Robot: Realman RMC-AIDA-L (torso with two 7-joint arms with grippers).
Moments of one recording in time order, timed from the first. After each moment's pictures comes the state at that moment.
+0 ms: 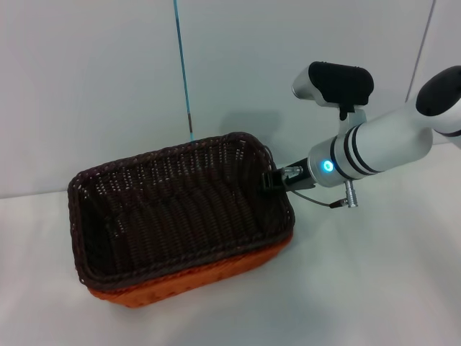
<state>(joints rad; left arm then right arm) -0.37 -2.03 -2.47 -0.89 1.73 -0.90 1.18 1.14 2.05 2.25 0.34 -2.47 0.74 2.64</state>
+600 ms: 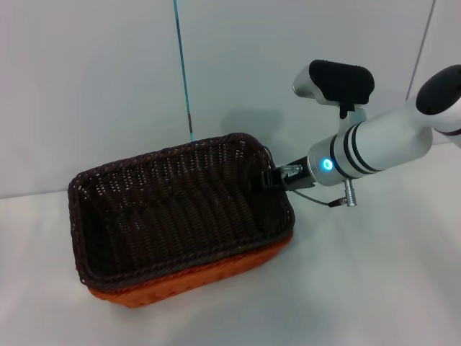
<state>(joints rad) -0.37 -2.03 -2.47 -0.89 1.73 -0.90 1.18 1.15 2.05 2.25 0.34 -2.47 0.74 2.65</state>
